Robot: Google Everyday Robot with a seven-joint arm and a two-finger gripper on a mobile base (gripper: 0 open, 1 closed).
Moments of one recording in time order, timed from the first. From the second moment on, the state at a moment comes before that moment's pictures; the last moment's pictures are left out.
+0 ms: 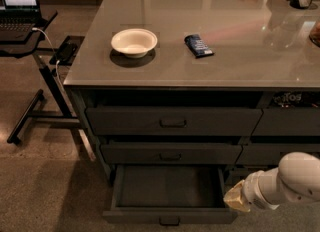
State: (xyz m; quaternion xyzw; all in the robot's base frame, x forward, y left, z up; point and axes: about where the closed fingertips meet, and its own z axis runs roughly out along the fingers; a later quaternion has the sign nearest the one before) arm 0.382 -0.223 0.553 -0.46 0.85 0.16 0.18
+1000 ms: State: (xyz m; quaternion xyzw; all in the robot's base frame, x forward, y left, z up) arm 0.445 -0.239 0.463 -0.43 0.84 0.16 0.27
